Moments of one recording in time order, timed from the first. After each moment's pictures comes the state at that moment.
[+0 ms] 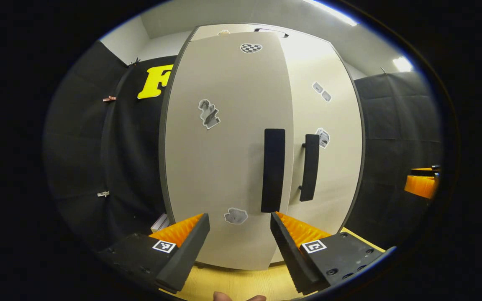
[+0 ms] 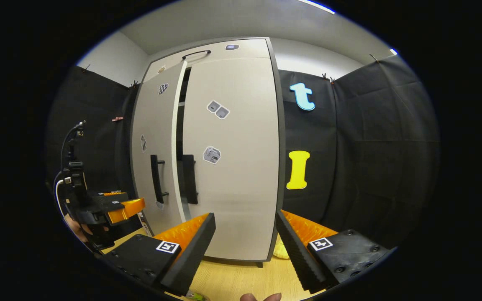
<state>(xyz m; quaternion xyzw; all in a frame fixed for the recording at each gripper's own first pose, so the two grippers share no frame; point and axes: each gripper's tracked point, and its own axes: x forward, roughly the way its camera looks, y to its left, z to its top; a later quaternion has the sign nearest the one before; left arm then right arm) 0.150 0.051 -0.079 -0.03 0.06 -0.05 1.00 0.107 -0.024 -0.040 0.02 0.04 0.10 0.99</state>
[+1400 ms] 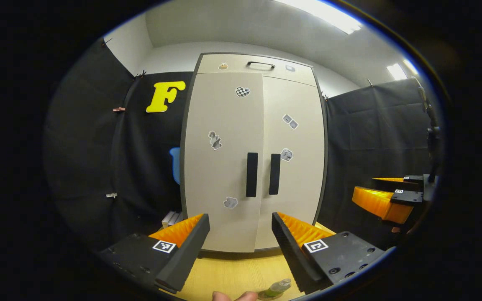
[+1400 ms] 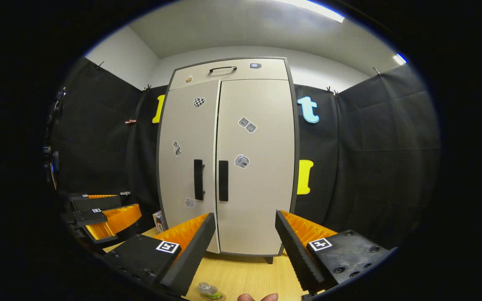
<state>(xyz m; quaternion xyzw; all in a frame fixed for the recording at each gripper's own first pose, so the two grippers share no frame) 0.003 0.052 -0.039 -0.02 0.02 -0.06 1.00 0.016 0.028 -0.028 0.00 0.02 0.10 0.99</state>
